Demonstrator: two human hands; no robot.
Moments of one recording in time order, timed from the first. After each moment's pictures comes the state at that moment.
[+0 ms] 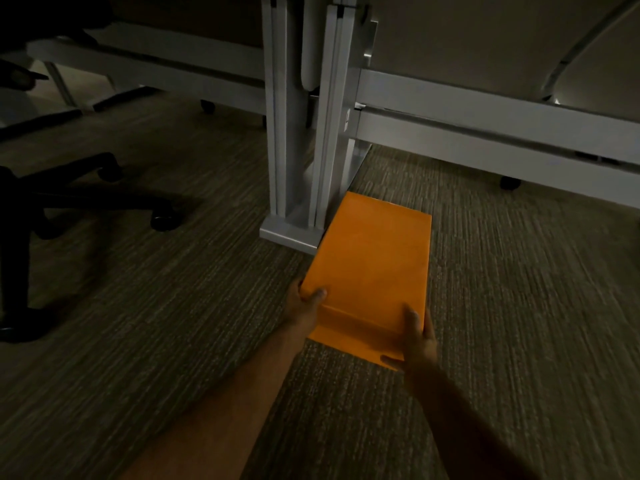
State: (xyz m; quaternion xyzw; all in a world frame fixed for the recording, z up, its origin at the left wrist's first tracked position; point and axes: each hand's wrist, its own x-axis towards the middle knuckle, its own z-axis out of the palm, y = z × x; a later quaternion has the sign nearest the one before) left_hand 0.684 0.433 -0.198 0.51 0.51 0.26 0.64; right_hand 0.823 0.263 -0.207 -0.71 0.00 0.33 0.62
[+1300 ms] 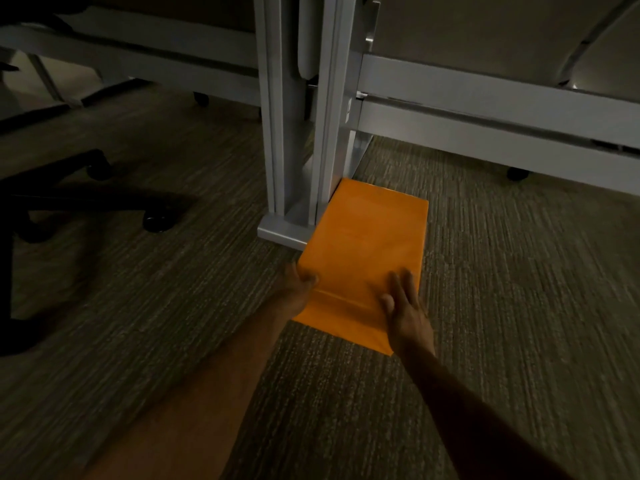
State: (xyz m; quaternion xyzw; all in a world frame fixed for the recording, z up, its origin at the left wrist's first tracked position) left_hand 0.695 0.506 -0.197 0.69 0.50 0.12 0.51; right_hand 0.847 0.314 -0.210 -0.88 -0.38 0.13 0.26
